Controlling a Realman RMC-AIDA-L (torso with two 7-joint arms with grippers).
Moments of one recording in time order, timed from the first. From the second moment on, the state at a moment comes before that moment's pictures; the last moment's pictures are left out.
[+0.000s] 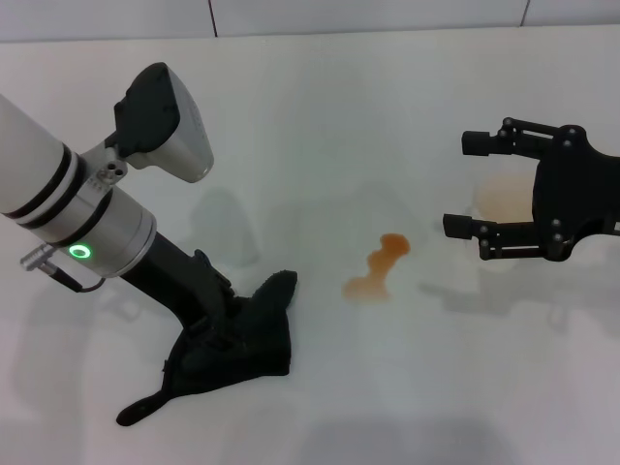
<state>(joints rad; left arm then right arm) -0.74 -2.08 1.27 0.87 2.42 1.57 -1.93 0.16 2.01 -1.24 -1.26 -1.49 -1.48 1.35</state>
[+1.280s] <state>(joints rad) -0.76 -2.08 1.26 0.87 2.47 1.56 -1.96 0.16 2.01 -1.24 -1.27 -1.47 -1.49 1.35</state>
